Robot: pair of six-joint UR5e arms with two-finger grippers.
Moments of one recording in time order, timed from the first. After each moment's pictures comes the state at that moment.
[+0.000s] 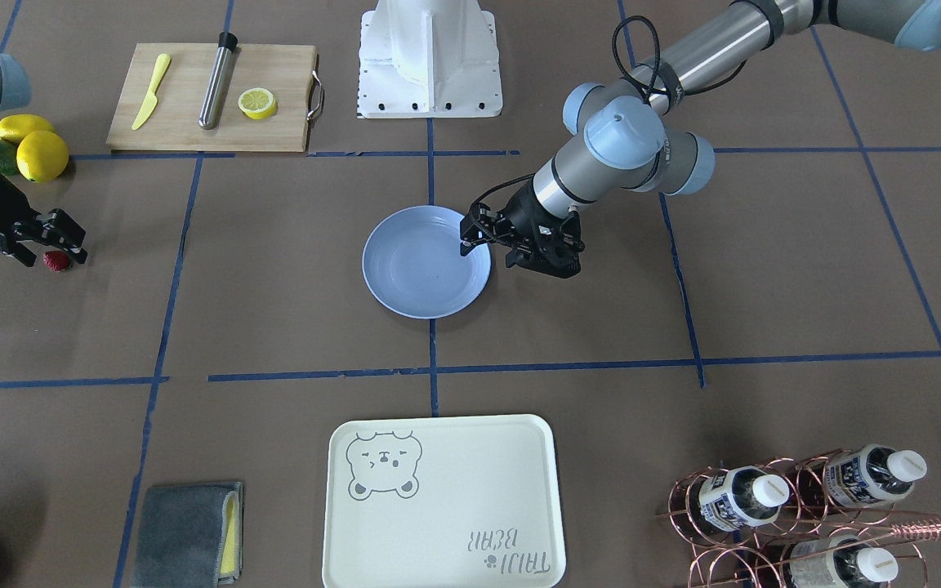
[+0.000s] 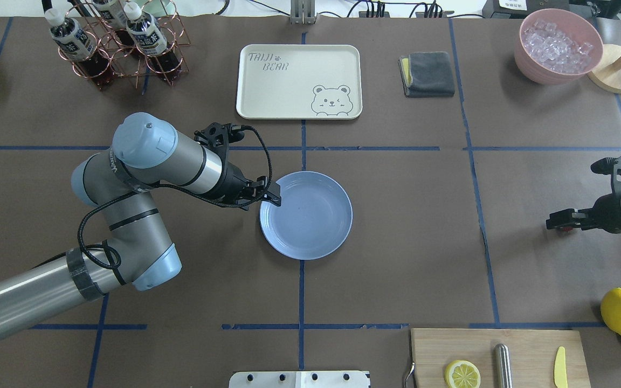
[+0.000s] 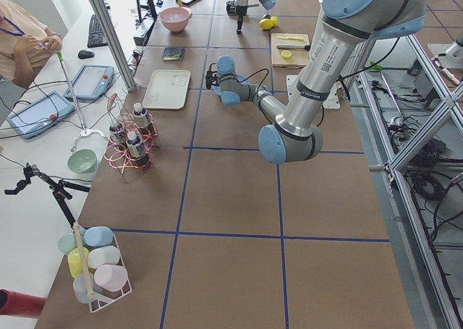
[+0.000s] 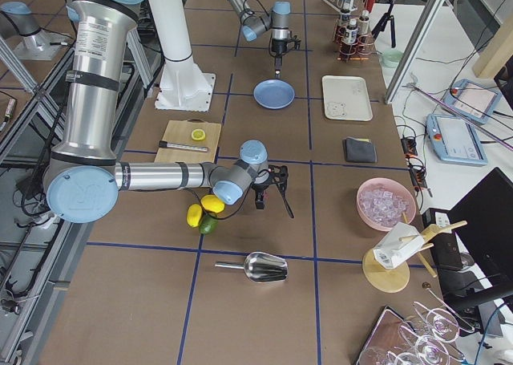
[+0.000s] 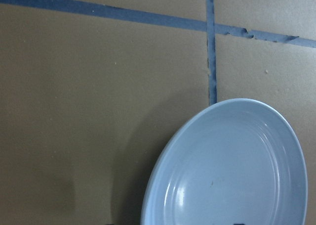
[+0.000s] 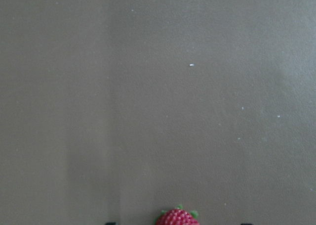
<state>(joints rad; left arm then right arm) -0.59 -2.15 -1.46 -2.32 -2.11 -1.33 0.84 -1.75 1.65 -0.74 2.08 1.00</state>
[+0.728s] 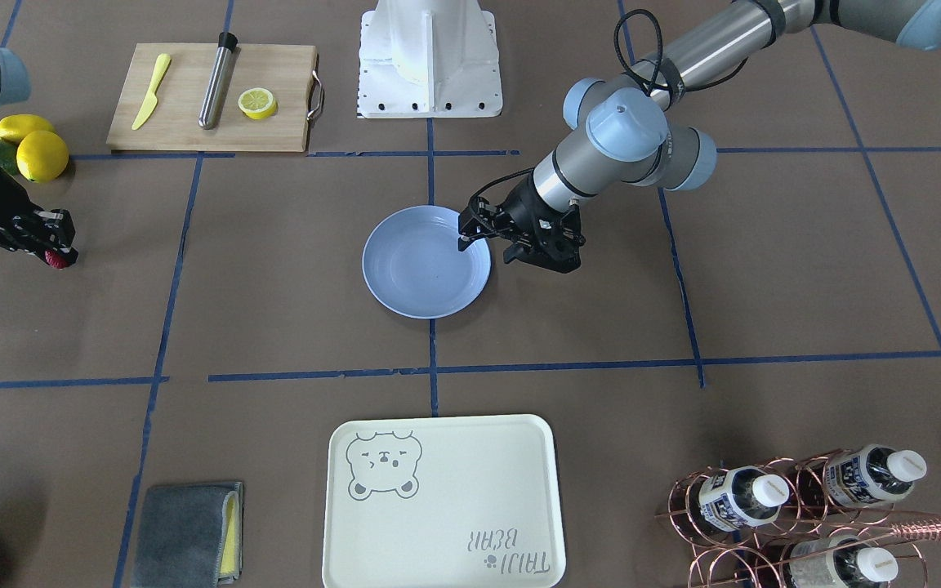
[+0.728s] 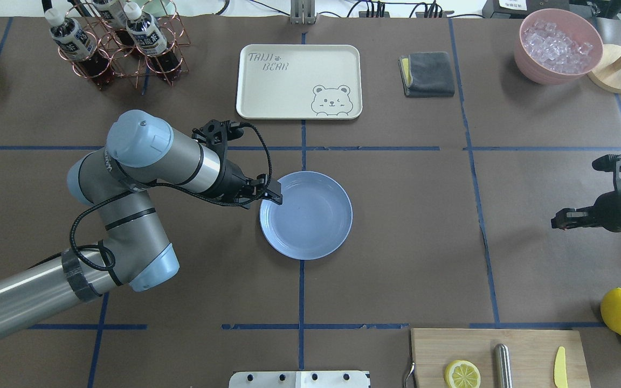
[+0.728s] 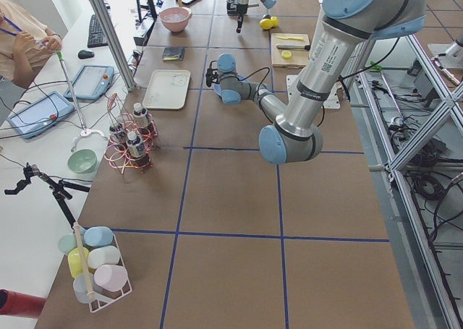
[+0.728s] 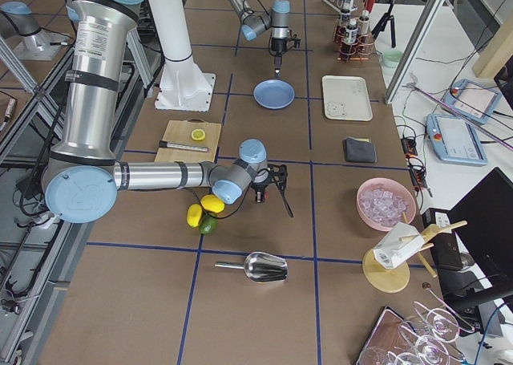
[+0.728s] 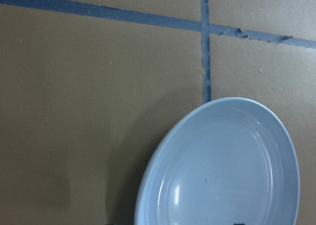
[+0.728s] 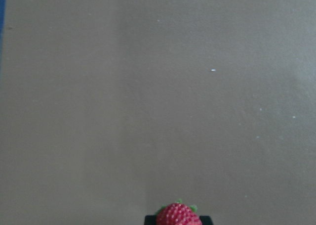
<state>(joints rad) -0.60 -2.13 -1.52 -2.32 -2.11 -1.34 0.85 -1.76 1.72 -0.75 2.09 1.02</state>
